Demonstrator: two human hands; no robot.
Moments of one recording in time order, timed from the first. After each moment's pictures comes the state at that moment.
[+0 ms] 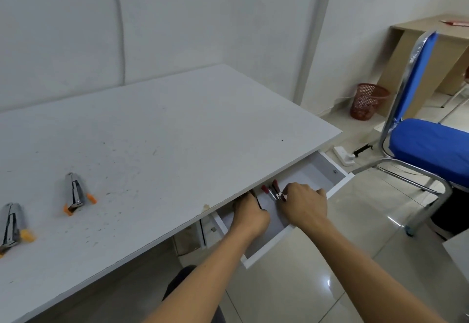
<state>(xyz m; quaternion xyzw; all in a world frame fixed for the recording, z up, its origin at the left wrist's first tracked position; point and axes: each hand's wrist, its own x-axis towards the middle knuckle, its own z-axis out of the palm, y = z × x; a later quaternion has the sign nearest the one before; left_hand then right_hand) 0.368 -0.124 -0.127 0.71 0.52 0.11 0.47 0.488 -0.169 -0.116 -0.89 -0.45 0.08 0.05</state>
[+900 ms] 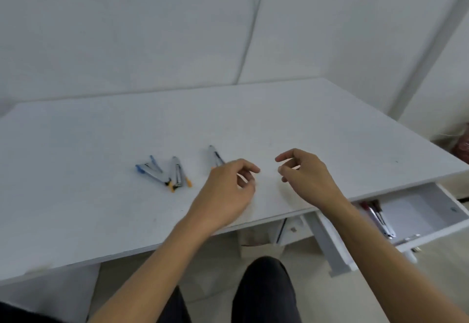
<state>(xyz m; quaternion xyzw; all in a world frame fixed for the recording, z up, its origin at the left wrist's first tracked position) 0.096 -0.119 -0.025 0.75 0.49 0.34 0.29 0.292 -0.113 -0.026 -0.68 -0.58 0.27 0.35</state>
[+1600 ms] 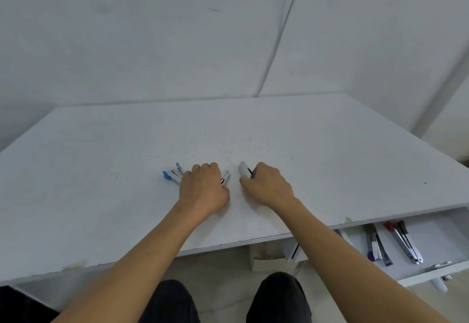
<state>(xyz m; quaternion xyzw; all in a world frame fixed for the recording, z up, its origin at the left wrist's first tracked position) 0.023 -0.065 -0.038 0.75 0.66 0.11 0.00 0.174 -0.057 -0.040 -0.71 -0.63 0.24 0.19</state>
